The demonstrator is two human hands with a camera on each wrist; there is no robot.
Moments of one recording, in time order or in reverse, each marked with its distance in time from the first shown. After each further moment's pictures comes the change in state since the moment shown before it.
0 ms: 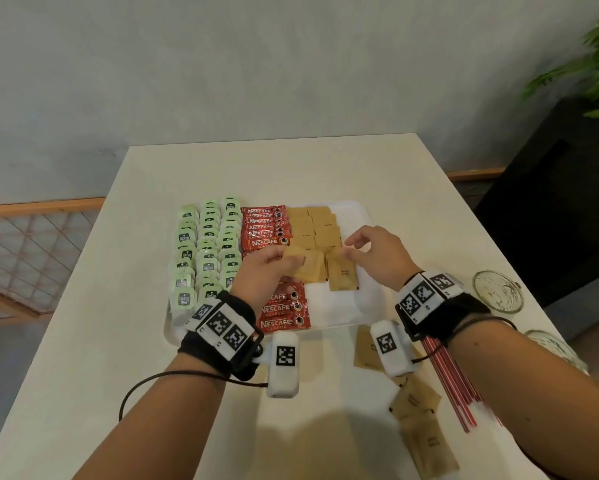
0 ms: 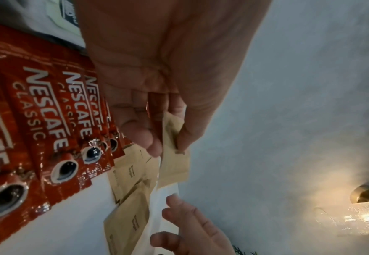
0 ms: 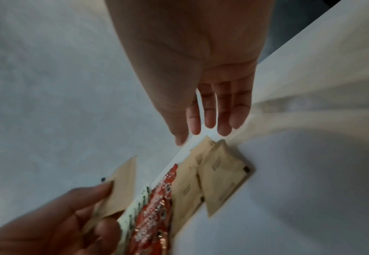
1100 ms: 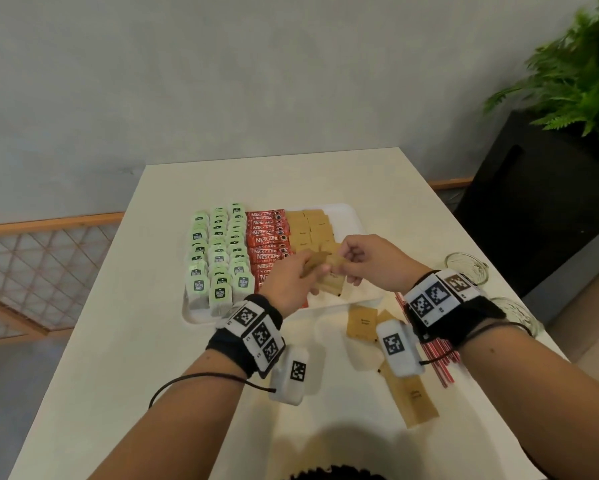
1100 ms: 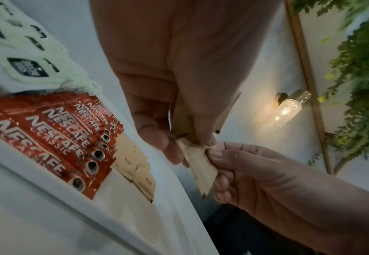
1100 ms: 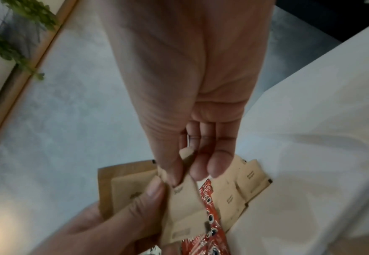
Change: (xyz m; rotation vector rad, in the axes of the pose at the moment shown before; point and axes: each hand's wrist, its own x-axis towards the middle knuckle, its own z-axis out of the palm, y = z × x) left_hand -0.053 -0.003 0.027 0.618 -0.170 0.417; right_hand -0.080 -0.038 -0.030 0.206 -0.259 -0.142
